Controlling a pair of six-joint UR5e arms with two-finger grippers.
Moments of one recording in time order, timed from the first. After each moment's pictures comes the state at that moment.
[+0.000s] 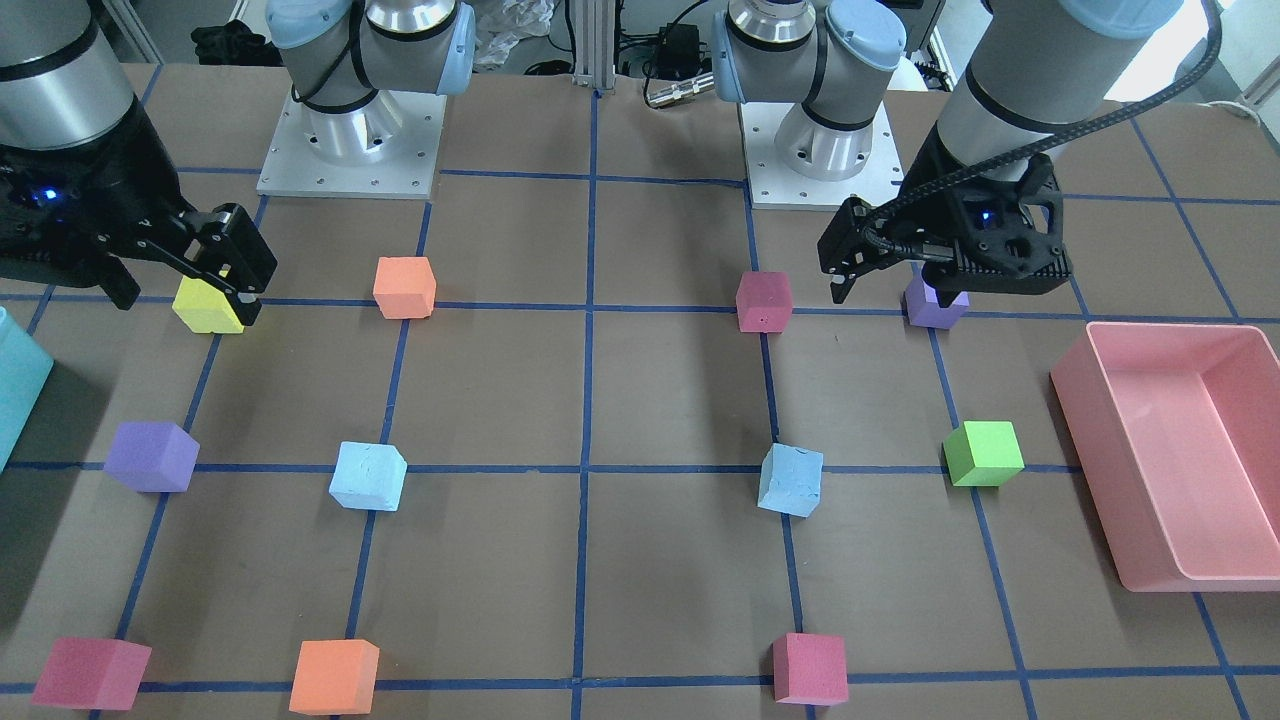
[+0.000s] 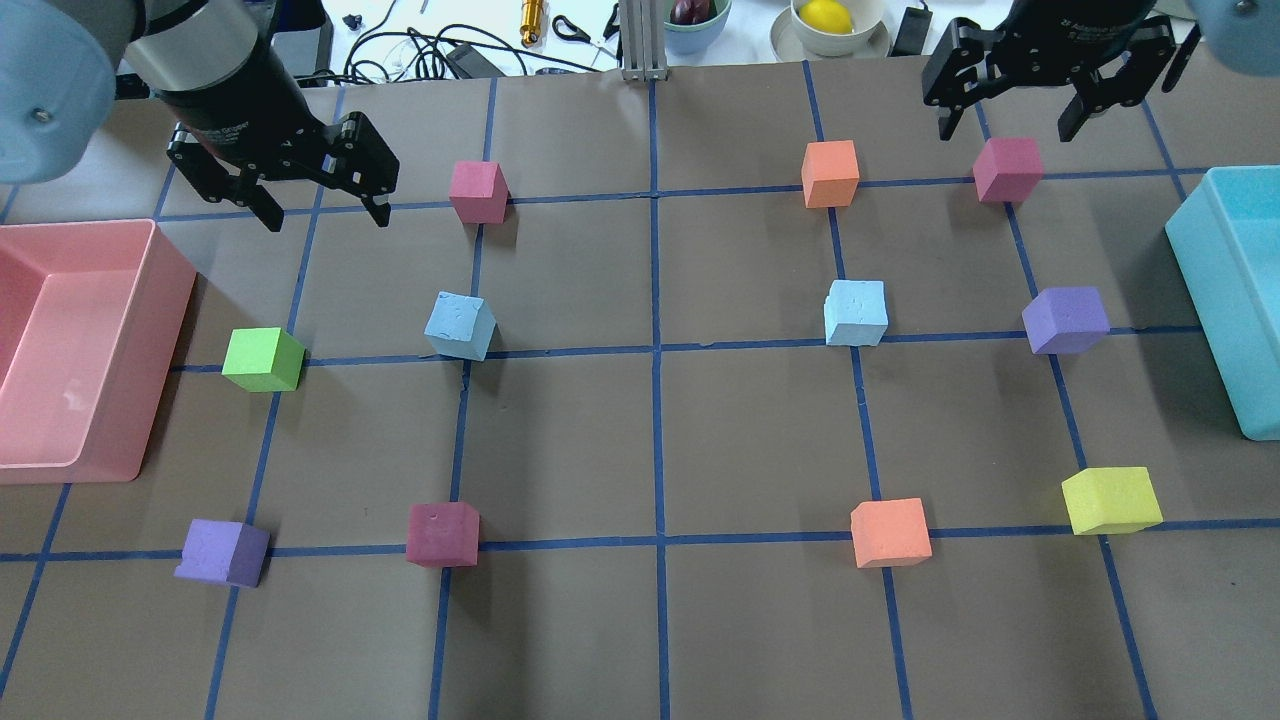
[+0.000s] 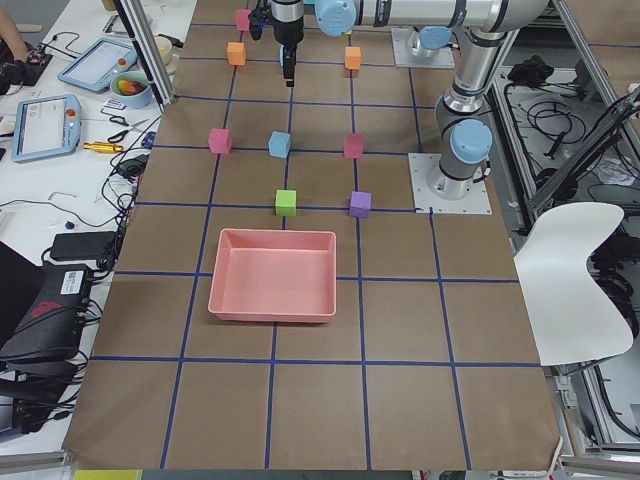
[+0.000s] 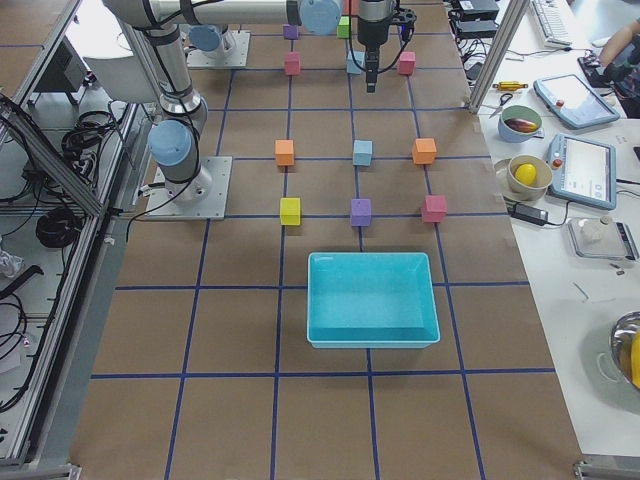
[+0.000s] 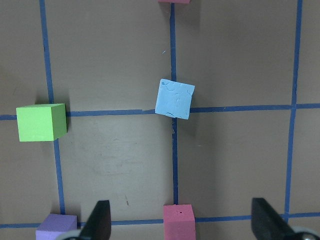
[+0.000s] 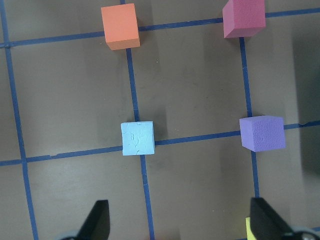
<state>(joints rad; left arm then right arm) -1.53 -1.64 -1.50 -1.58 1.56 0.05 1.50 -1.48 1.44 -1.63 -1.61 0.04</state>
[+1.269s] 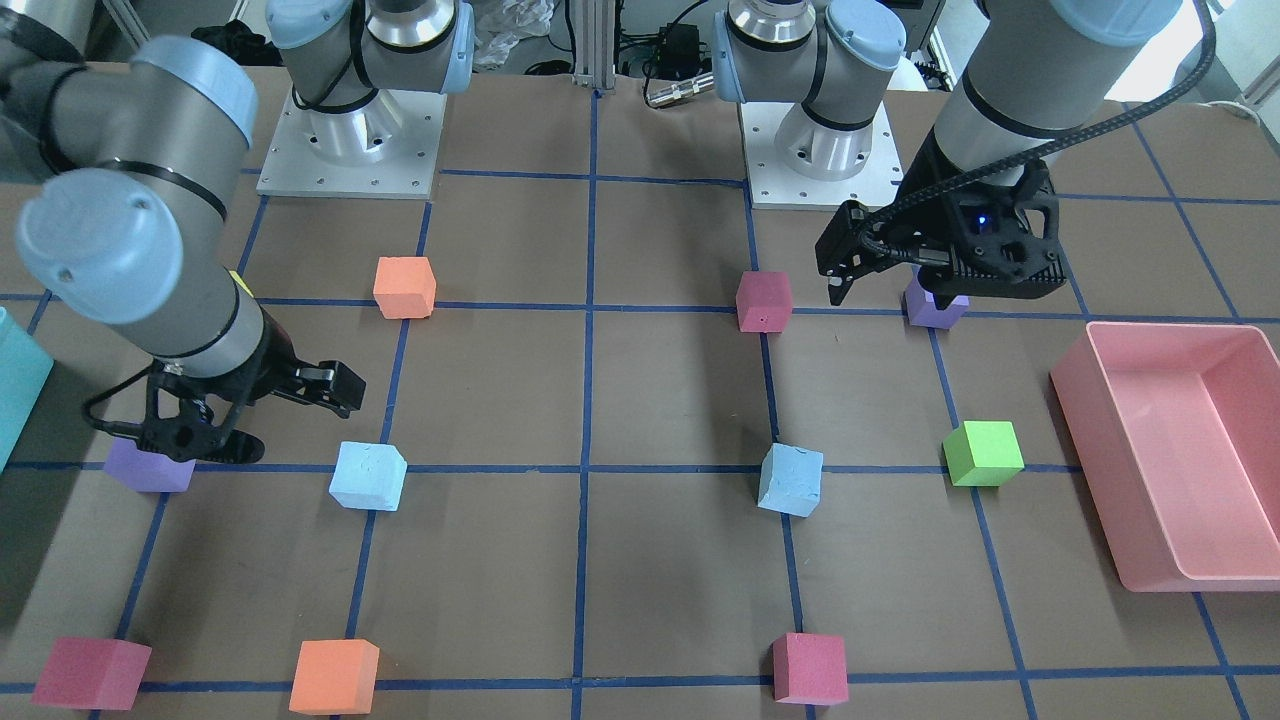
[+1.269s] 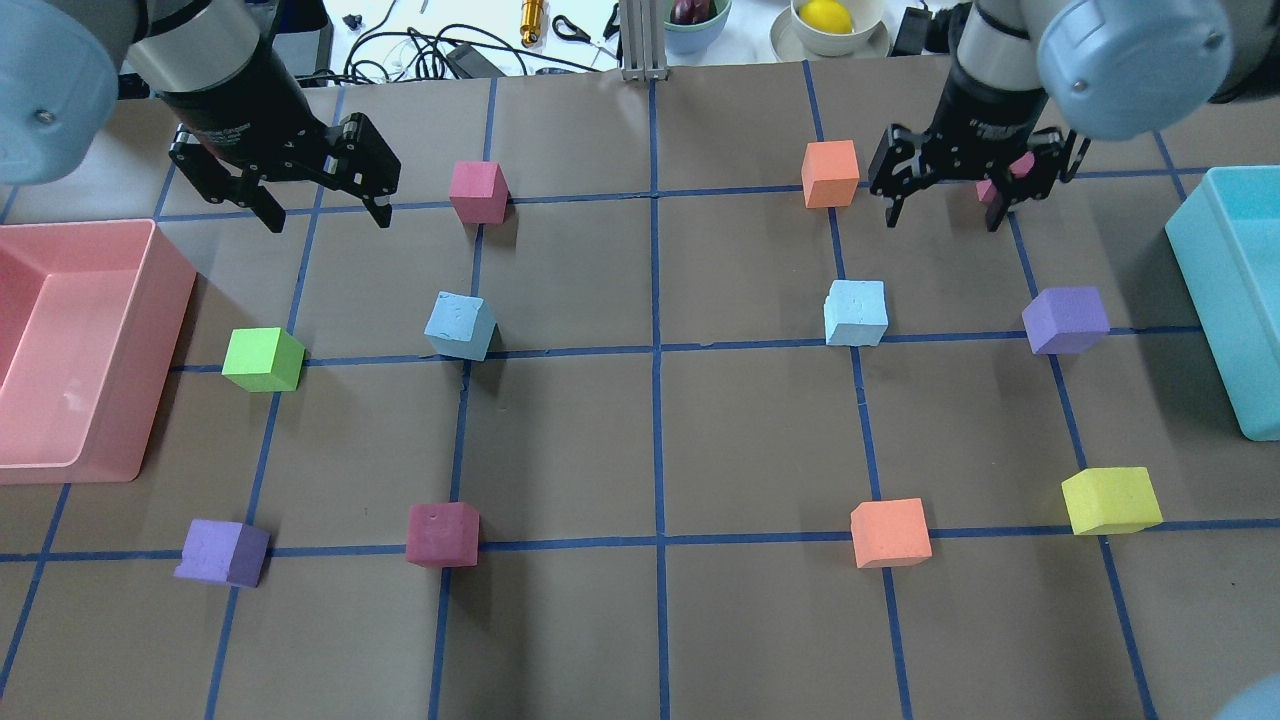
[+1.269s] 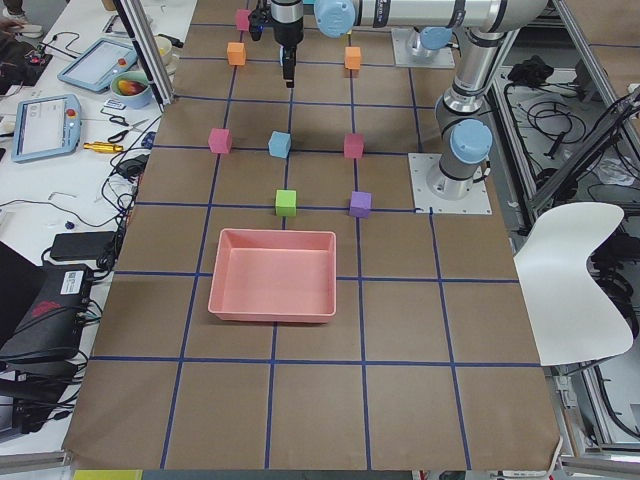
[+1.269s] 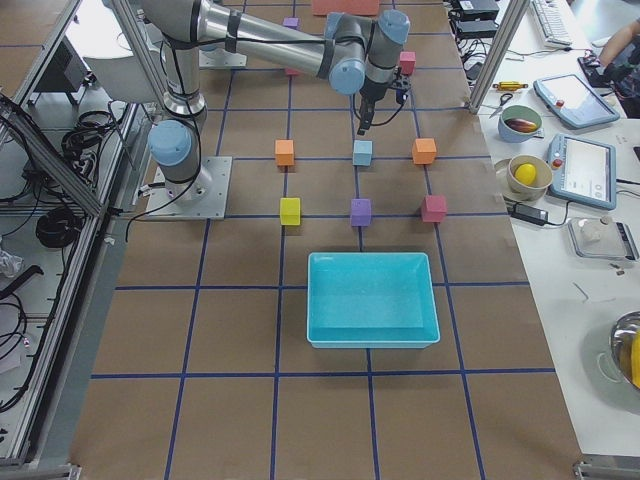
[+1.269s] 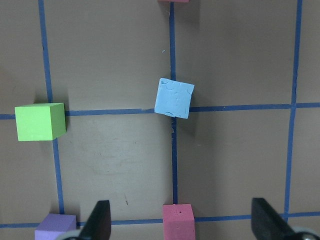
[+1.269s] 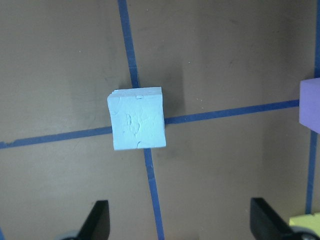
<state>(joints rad) -1.53 -1.65 -1.50 -1.58 1.55 0.05 1.52 -1.28 1.65 -1.81 -1.59 0.08</state>
